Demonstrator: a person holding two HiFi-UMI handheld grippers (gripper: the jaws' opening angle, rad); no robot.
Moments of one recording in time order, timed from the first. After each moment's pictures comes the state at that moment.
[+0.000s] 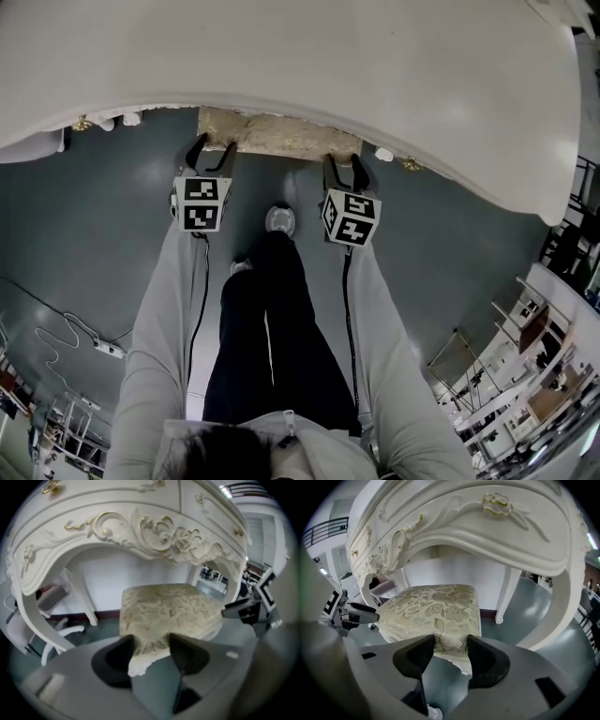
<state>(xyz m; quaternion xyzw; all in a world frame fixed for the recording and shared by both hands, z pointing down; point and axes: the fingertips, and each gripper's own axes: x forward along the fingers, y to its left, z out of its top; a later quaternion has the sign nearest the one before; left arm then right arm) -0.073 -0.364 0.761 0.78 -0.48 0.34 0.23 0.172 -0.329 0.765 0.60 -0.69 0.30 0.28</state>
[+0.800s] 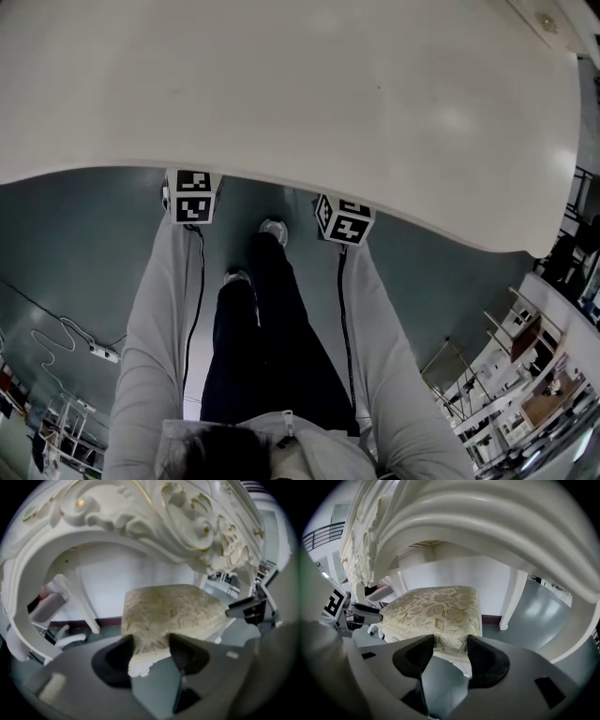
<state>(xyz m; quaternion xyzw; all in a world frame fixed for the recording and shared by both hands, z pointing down) -0.075 -0.429 0.760 0.77 -0.50 0.34 0.21 0.171 -0.389 0.762 0.59 -0.70 0.30 0.26</state>
